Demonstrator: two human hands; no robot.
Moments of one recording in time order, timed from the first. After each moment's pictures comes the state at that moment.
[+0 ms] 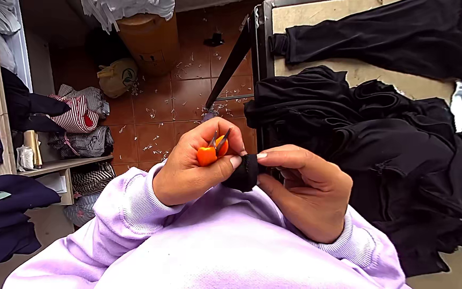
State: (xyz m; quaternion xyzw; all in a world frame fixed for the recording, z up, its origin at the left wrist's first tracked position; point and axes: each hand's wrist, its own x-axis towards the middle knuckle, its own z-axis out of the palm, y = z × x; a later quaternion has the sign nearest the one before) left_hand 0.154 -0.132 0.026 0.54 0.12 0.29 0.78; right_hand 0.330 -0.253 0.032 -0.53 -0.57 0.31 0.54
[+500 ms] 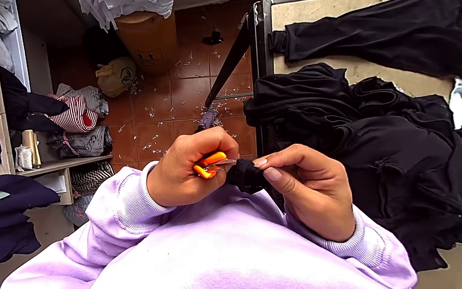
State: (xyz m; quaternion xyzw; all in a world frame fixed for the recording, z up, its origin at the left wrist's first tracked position) left_hand 0.146 -0.124 0.022 0.69 0.07 0.32 0.64; right_hand 0.332 -0.257 0.038 -0.50 -0.48 0.45 0.57
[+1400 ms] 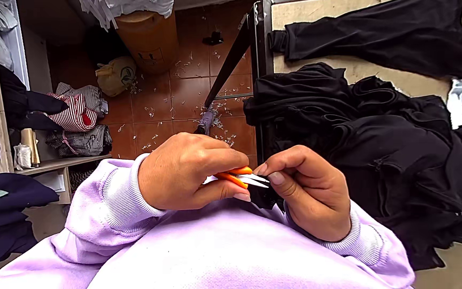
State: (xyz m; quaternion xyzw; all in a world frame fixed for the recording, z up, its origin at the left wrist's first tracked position) left_hand 0.139 -0.109 0.041 0.87 0.00 0.20 0.45; right_hand 0.332 -0.258 0.042 -0.49 -0.57 0.40 0.52
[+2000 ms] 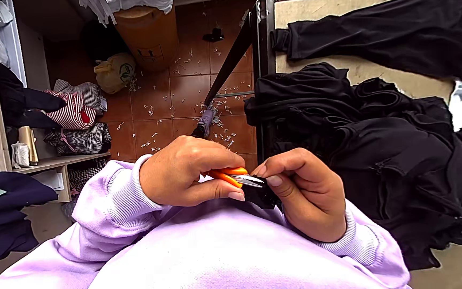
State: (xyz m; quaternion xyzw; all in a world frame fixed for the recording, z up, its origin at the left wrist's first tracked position) left_hand 0.139 -0.105 0.024 0.81 -0.02 0.21 0.54; right_hand 0.332 -0.253 0.039 -0.49 -0.60 0.37 0.51
